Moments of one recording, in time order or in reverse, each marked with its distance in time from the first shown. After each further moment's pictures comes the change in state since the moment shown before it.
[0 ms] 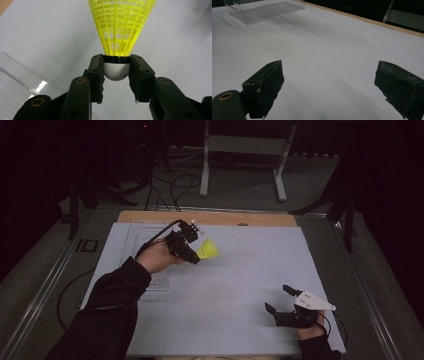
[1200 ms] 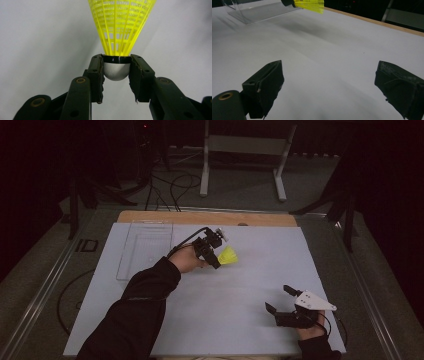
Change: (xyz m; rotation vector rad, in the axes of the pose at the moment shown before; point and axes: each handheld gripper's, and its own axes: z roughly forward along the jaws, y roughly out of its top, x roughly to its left) left arm -0.011 0.044 0.076 0.063 -0.052 0.027; right arm -0.001 -0.001 -0.001 0.001 -0.005 0.003
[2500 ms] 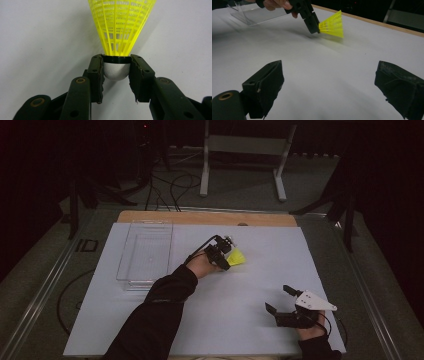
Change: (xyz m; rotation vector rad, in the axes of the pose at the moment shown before) left arm 0.004 0.018 0.074 -0.065 0.049 -0.044; right arm 0.000 0.000 -0.001 -0.006 0.011 0.003
